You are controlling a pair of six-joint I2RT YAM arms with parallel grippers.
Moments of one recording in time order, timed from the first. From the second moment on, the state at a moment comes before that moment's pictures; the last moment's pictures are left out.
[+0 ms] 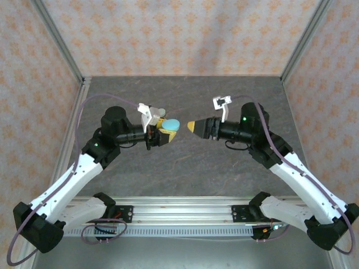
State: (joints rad) left arm -0.47 0.99 0.91 -0.14 0.75 -0.04; right arm 0.65 0.98 1.10 -0.35 -0.56 0.66
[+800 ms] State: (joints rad) left arm -0.47 0.88 0.81 -0.14 0.75 -0.04; right arm 0.78 1.13 1.12 -0.40 -0.52 0.43
